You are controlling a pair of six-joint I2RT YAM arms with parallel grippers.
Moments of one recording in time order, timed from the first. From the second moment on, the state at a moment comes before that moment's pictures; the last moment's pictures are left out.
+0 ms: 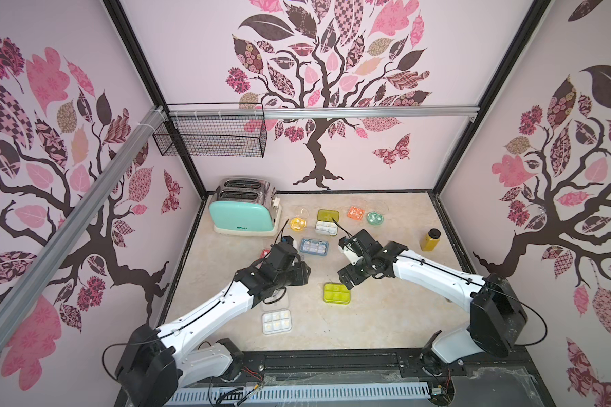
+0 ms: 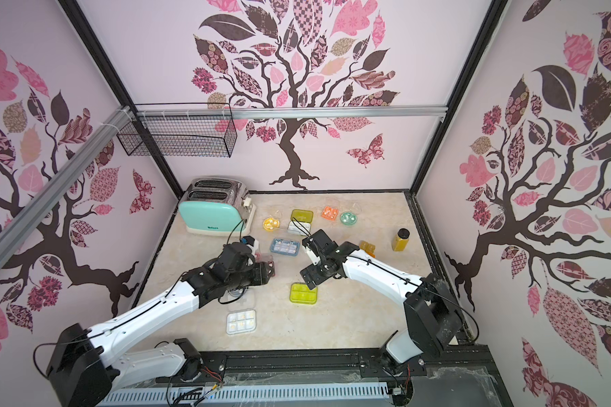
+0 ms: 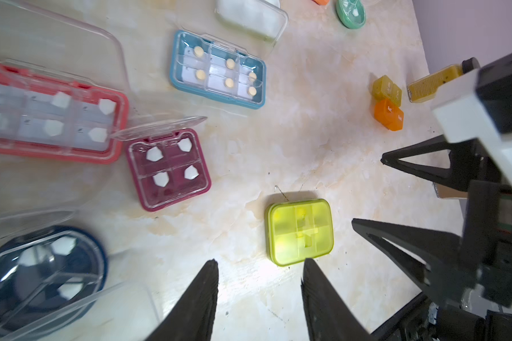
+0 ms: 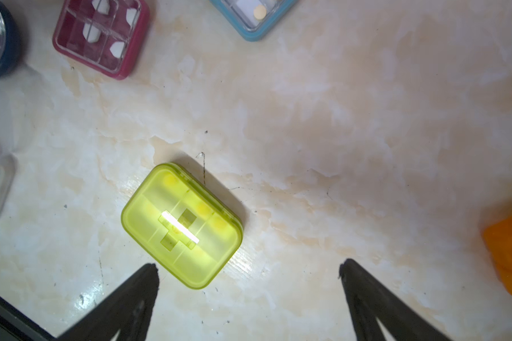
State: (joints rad) left arm -0.69 1.12 0.81 -0.49 0.00 -0.65; right arm 0.71 1.52 1.08 -0.71 0.02 0.11
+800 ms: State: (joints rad) left arm -0.64 0.97 0.68 -0.58 -0.02 -0.60; right arm 0.91 1.74 1.16 -0.78 0.12 0.87
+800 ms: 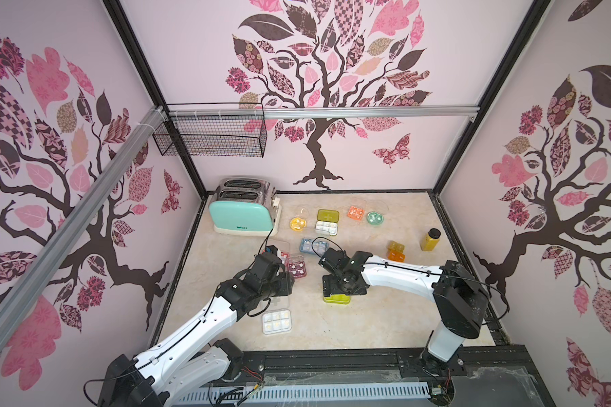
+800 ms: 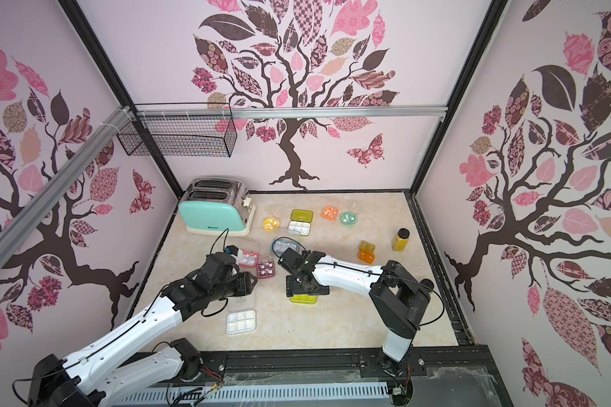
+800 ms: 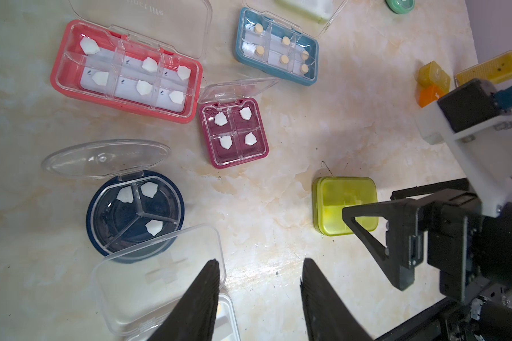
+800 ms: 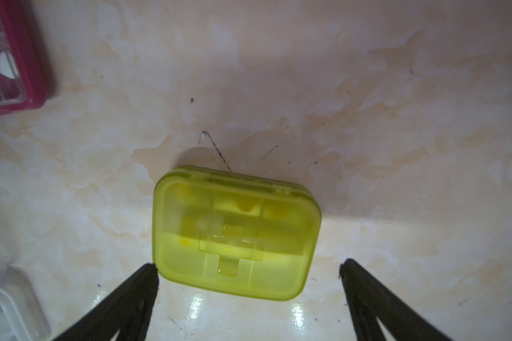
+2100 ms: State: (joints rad) left arm -0.44 0.71 0.60 -0.71 -0.12 -0.69; right arm 1.07 1.91 1.28 -0.64 0.07 0.88
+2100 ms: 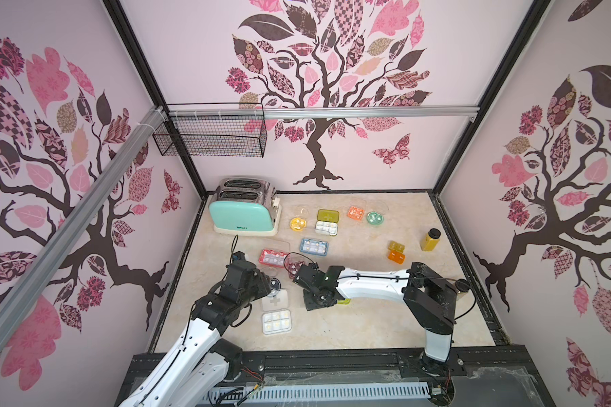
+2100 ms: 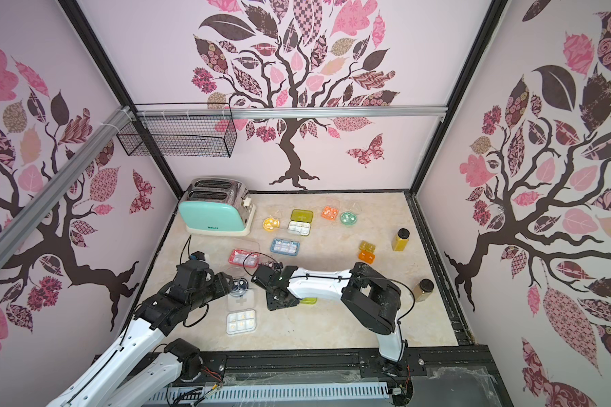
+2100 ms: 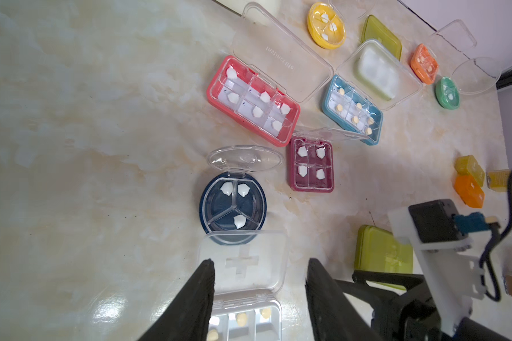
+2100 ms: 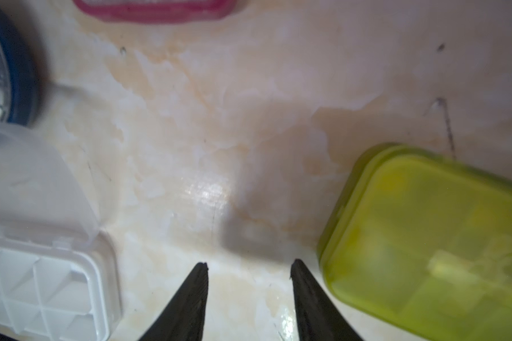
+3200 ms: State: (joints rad) left arm -0.44 0.75 0.56 -0.72 -0.08 -0.72; right arm 0.81 1.76 1.08 -0.59 0.11 0.75
